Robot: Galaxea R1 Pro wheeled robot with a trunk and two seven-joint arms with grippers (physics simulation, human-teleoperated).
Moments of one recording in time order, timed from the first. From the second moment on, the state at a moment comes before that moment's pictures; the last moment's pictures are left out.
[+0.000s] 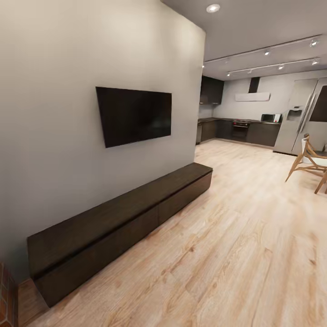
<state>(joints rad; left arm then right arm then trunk) 0.00 0.00 0.00 0.00 0.00 0.00 0.00 0.00 0.00 0.00 0.00 0.00 0.00 0.00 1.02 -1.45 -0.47</state>
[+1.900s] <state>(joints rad) -0.27 -0.03 0.01 -1.01 0.02 0.56 0.20 -0.52 0.05 0.00 -1.17 0.00 0.75 -0.17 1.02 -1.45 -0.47</state>
